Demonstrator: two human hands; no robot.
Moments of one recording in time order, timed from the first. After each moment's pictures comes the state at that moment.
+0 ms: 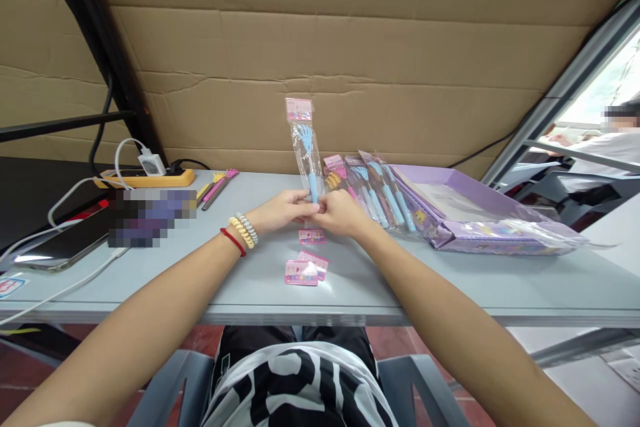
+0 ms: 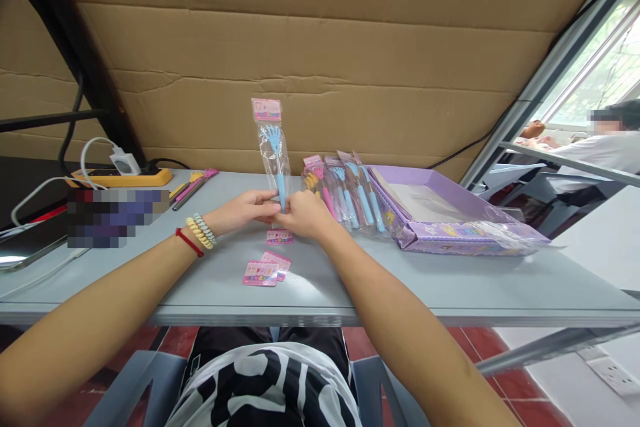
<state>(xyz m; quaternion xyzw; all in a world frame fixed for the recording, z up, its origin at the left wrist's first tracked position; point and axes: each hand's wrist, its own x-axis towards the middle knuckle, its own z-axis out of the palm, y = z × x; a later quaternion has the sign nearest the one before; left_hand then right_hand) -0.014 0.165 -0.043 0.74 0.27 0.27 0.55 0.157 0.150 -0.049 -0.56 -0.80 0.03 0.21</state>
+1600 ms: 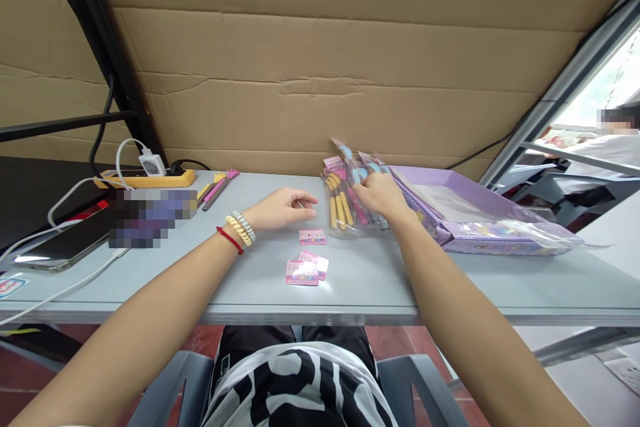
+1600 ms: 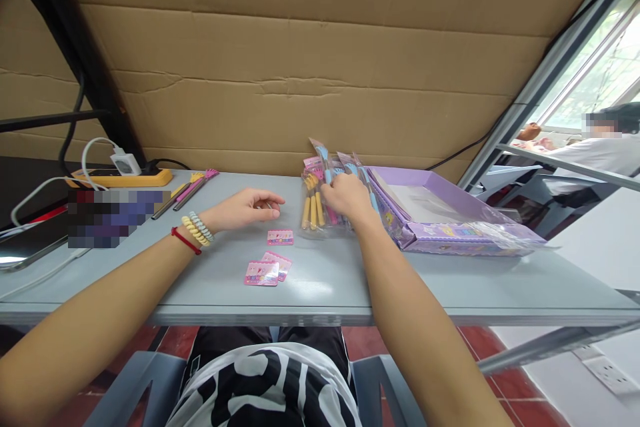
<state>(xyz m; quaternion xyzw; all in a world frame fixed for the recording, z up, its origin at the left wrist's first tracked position) -0.024 0.169 -0.037 0.84 0.34 0.23 0.36 0.217 0.164 -0.021 -0.73 -0.65 -0.04 0.19</state>
